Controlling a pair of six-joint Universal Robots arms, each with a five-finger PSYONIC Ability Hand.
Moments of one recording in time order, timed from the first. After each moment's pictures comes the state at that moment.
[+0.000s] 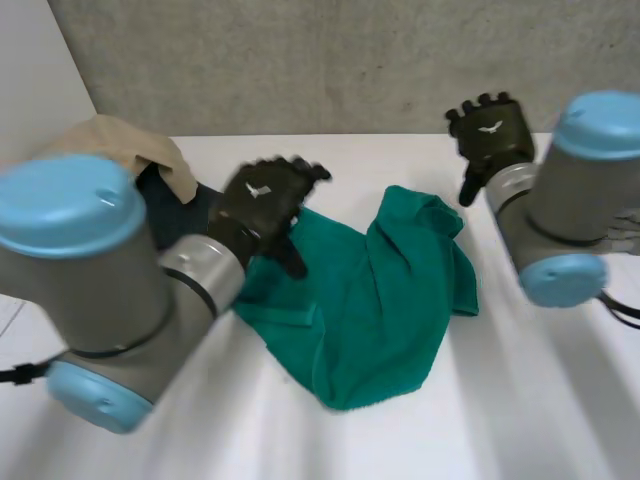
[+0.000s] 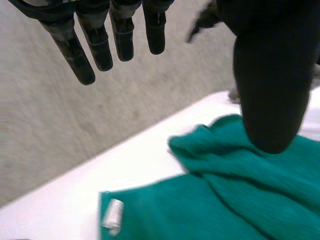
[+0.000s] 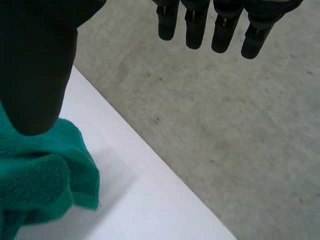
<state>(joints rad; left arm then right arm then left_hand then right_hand) 4.10 -1.88 -1.48 3.28 -1.50 3.22 1.96 -1.01 1.14 -0.11 1.63 2.68 0.27 0.28 0.28 0.27 0.09 0.23 0.21 0.21 0.21 0.05</state>
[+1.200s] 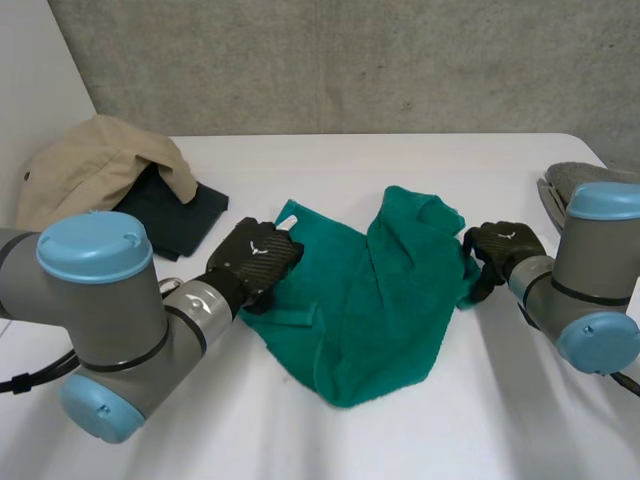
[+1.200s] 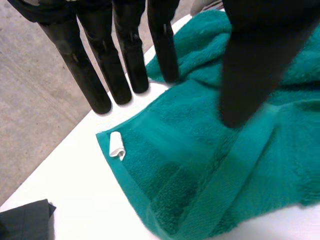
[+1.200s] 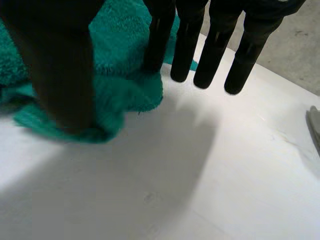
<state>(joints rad) 4.18 -2.02 -1.60 3.36 -1.37 3.63 1.82 -0.89 1.38 -0.07 1.50 2.88 0.58 0.66 0.66 0.66 0.48 0.57 0.57 0.58 0.58 0.39</state>
